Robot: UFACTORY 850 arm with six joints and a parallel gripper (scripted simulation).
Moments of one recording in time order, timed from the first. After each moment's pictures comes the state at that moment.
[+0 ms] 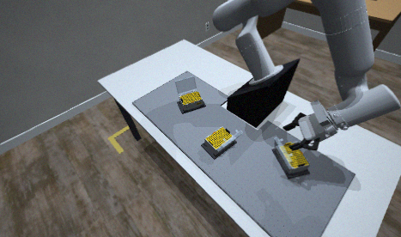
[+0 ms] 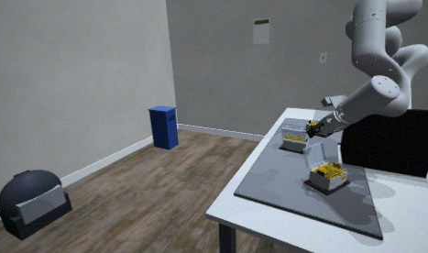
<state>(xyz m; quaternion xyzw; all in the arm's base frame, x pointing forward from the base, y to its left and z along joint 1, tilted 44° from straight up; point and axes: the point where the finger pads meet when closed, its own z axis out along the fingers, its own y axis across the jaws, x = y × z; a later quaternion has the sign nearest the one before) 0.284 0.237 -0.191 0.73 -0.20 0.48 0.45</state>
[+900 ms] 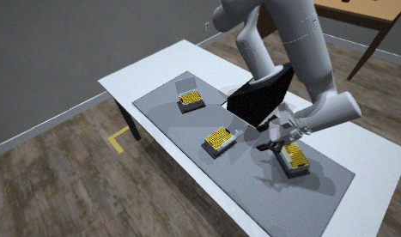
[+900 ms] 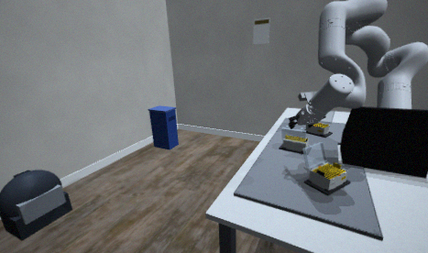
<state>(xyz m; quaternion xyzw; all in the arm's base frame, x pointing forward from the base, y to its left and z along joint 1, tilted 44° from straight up) 0.370 0.184 -0.134 0.70 -0.25 0.49 0.46</state>
